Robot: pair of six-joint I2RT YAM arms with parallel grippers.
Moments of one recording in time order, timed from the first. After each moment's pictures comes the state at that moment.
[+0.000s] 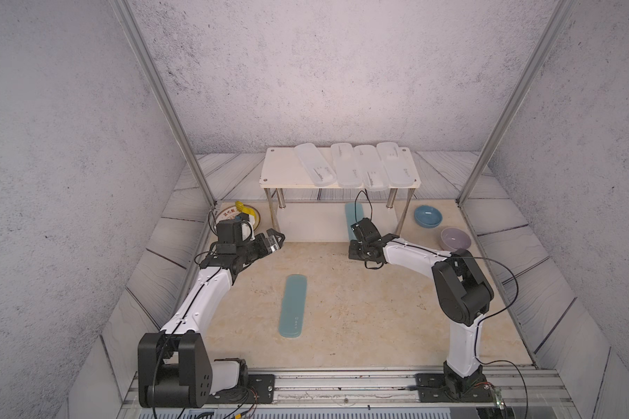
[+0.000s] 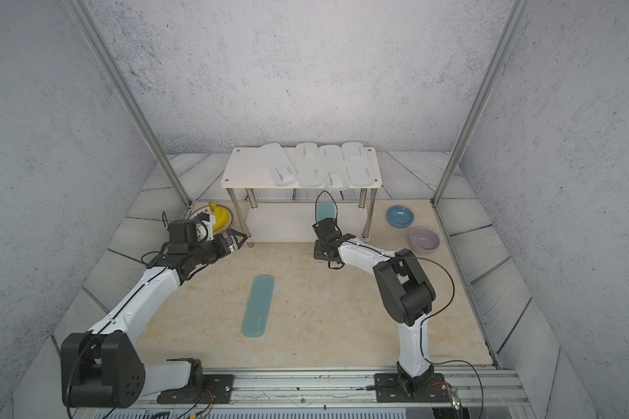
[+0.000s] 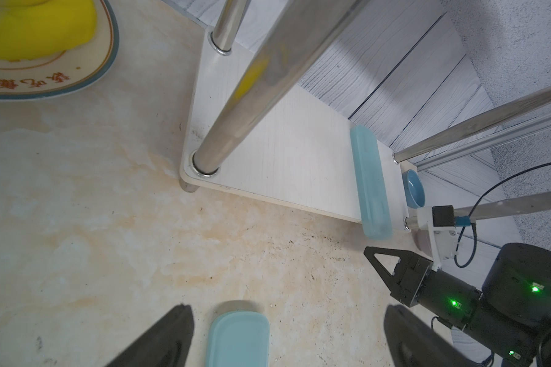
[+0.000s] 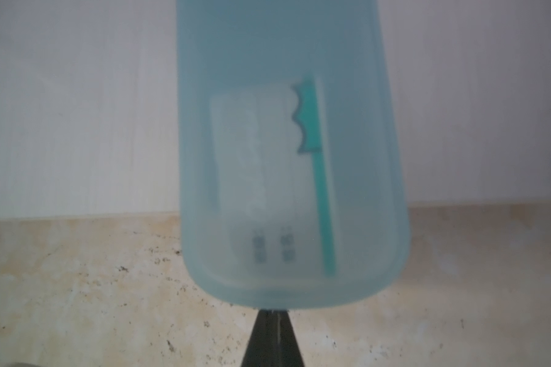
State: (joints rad) left arm -0.04 1.30 0.93 -0.28 0.46 -0.50; right arm 0.58 1.95 1.34 -0.38 0.13 0.59
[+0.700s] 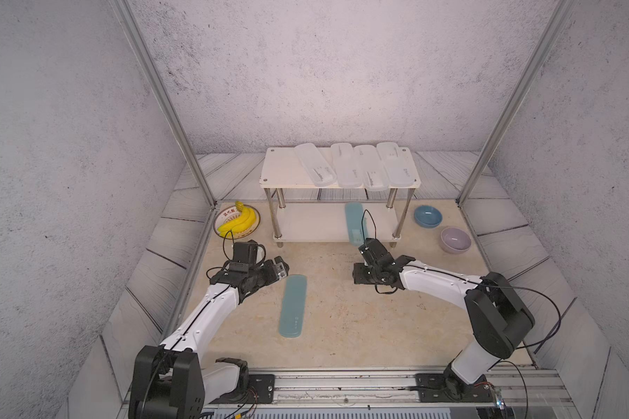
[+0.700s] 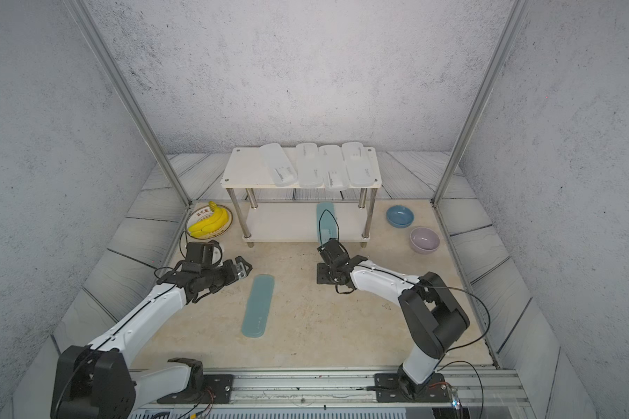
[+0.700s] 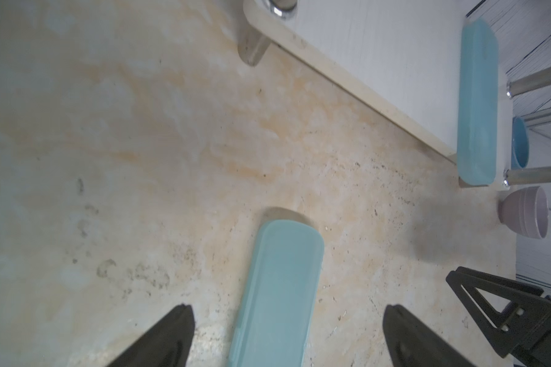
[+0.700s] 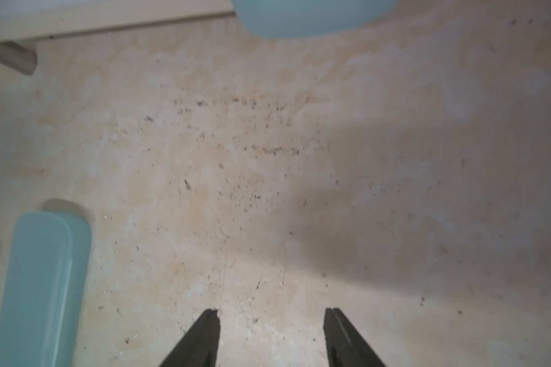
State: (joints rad) left arm -0.20 1.17 0.72 -0.44 0.23 -0.59; right arm 0.69 1.63 0.98 -0.37 0.07 0.58
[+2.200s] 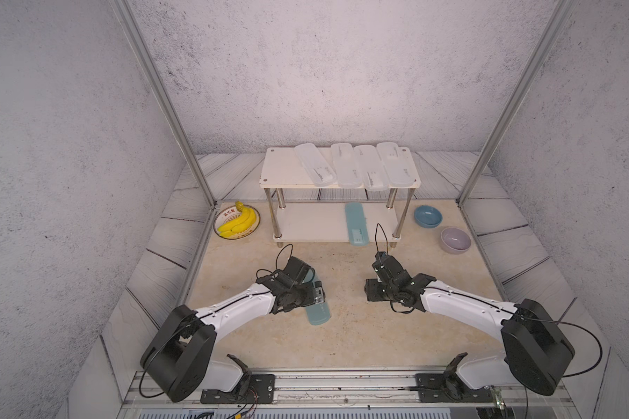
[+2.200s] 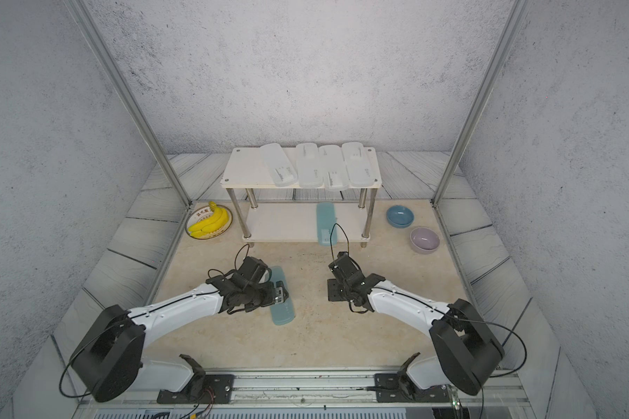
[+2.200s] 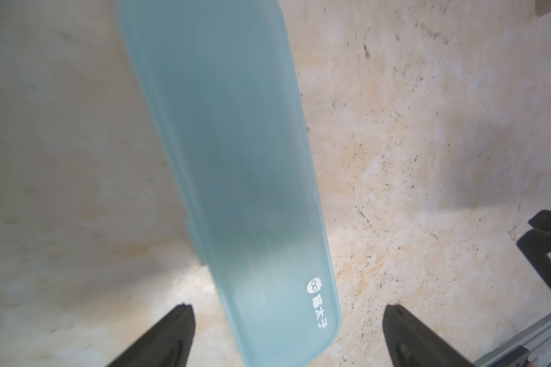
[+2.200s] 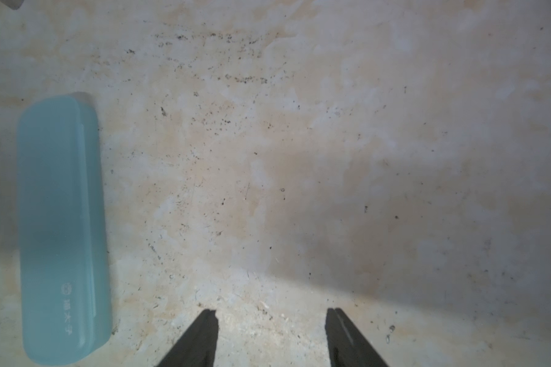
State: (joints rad) left arm -0.64 1.31 0.73 -0.44 0.08 -0.76; right arm 0.71 1.40 0.79 -0.39 0.08 0.54
